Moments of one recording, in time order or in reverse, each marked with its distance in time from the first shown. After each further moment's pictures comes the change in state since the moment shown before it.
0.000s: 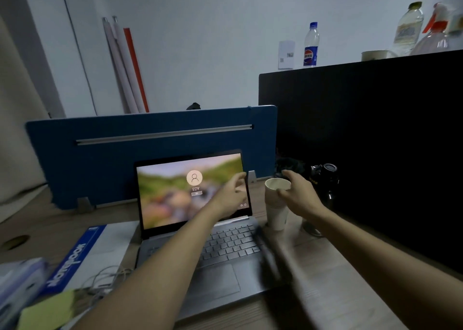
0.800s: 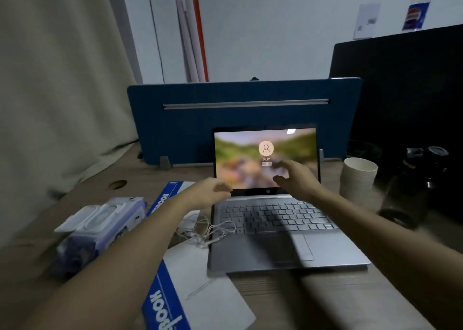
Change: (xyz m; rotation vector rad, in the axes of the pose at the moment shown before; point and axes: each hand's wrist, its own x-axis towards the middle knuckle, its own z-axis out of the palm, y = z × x) left_hand -0.141 -0.091 -0.177 0.376 -0.071 -0.236; right_hand -0.024 -0.111 0.115 -0.050 -0.288 -0.346
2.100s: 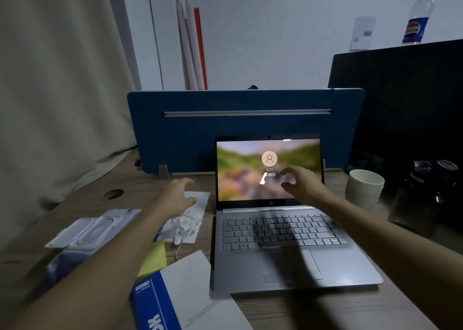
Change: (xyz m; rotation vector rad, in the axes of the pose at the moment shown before) left_hand -0.002 -0.070 -0.040 0.162 0.344 -0.177; right_hand 0.028 0.016 0.000 -0.058 -0.001 0.020
